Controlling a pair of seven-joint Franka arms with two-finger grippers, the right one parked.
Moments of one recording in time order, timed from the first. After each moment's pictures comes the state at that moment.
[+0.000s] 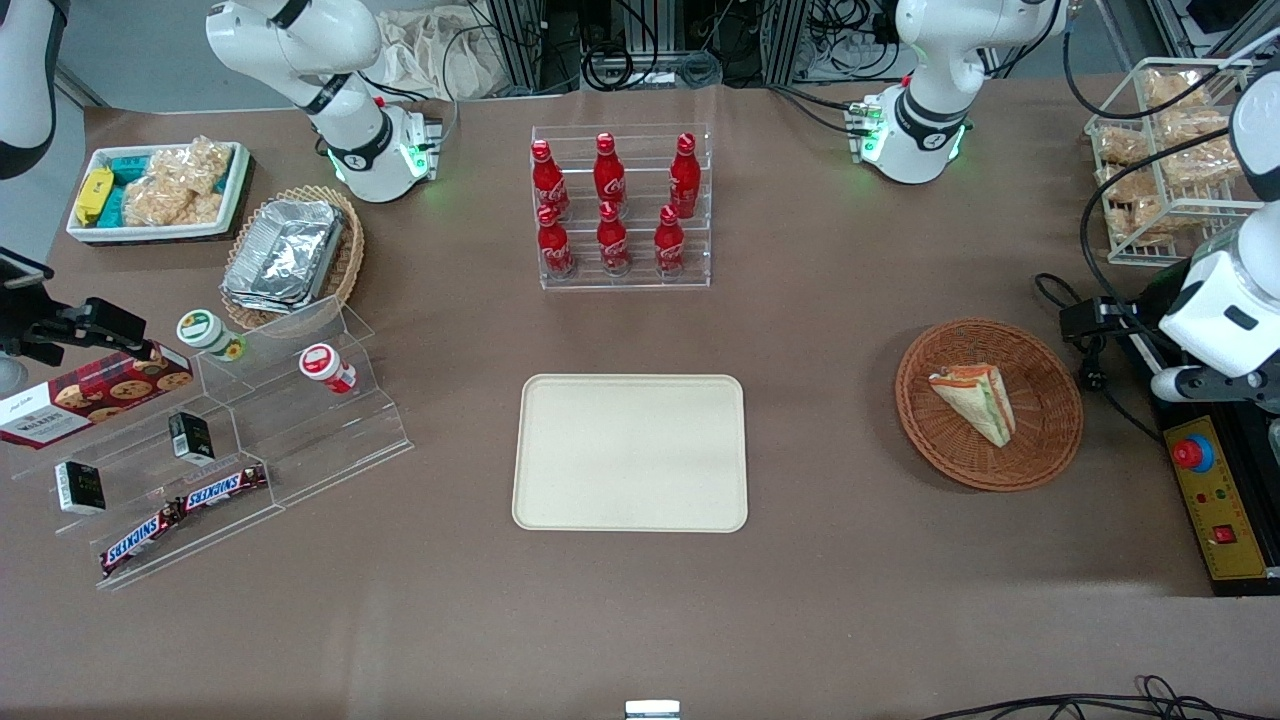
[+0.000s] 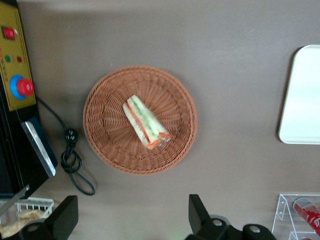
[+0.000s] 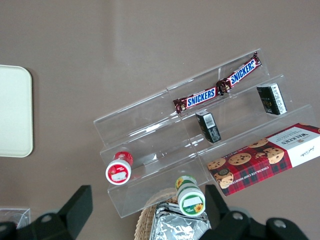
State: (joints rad) arm 0.05 0.16 -0.08 -1.51 0.03 1.54 -0.06
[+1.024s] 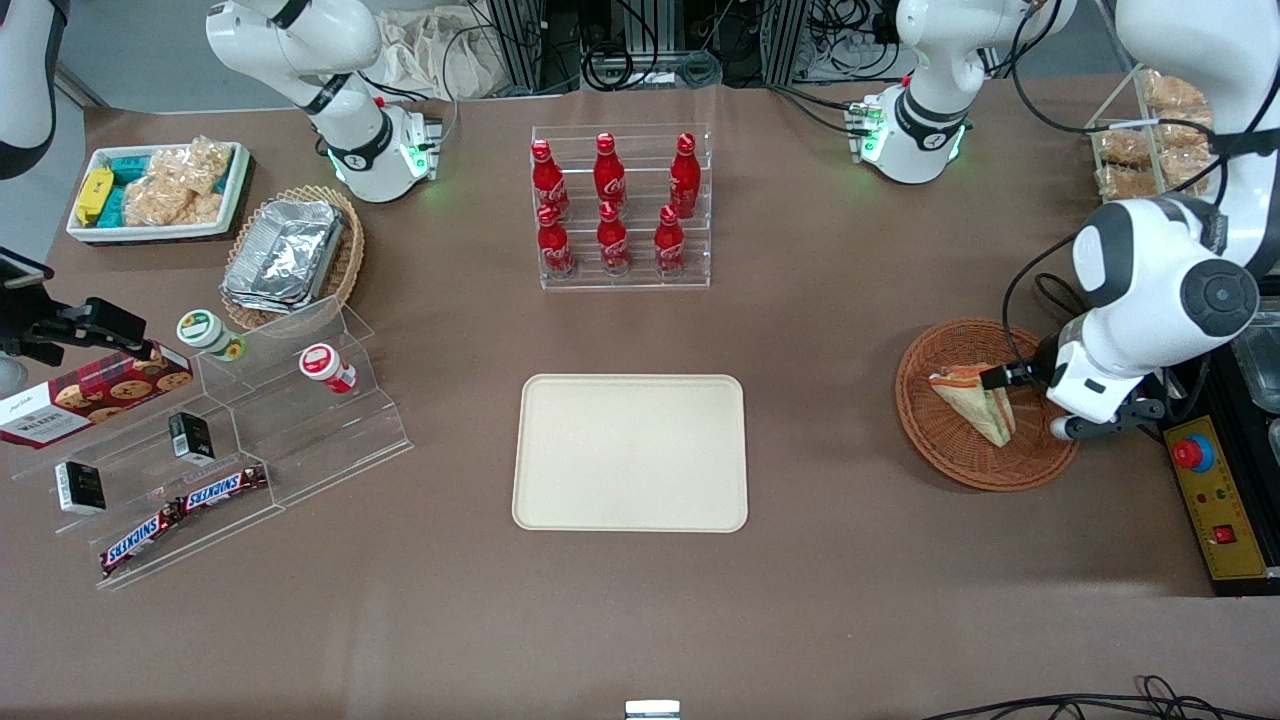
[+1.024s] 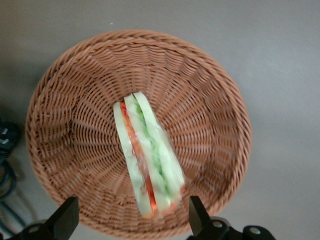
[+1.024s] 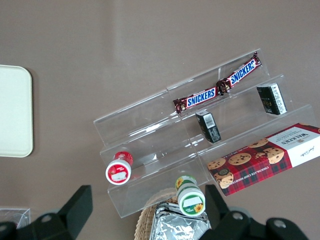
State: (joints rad) arm 0.09 0.21 -0.06 -2.10 0.00 2.23 -0.27
